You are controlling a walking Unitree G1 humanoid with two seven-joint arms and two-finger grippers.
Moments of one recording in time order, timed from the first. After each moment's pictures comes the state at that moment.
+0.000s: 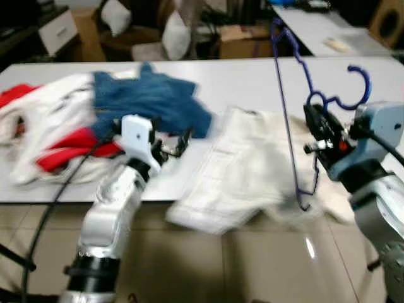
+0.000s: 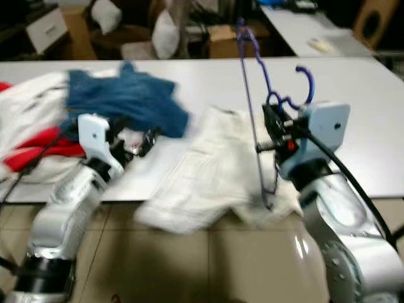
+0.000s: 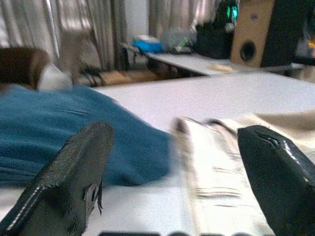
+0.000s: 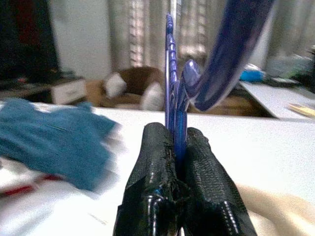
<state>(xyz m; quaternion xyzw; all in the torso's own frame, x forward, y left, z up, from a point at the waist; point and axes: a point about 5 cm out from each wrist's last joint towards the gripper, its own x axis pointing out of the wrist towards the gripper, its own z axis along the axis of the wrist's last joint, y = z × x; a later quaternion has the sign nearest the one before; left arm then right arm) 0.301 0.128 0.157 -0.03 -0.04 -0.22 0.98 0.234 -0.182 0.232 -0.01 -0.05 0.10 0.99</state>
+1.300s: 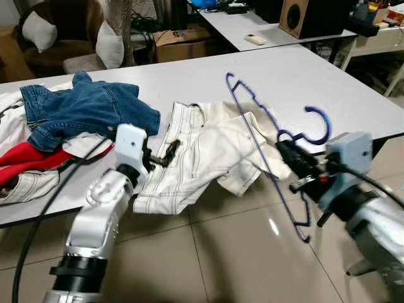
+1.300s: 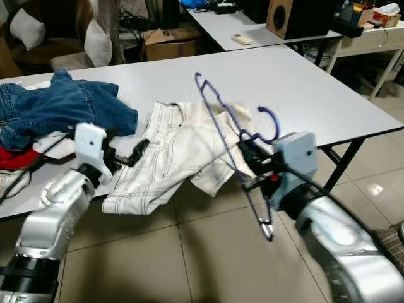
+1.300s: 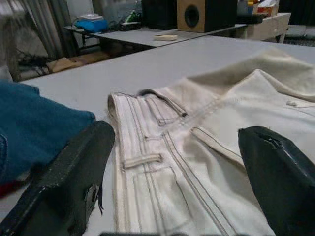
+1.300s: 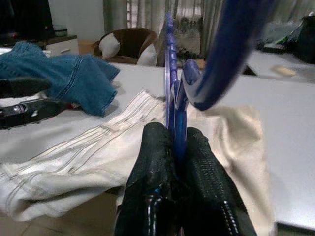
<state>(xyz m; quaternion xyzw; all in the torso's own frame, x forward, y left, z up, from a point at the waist) 0.303 0.159 0.138 0.03 0.02 -0.18 0.98 0.217 -0.162 0.195 -0.03 0.03 0.23 0.97</state>
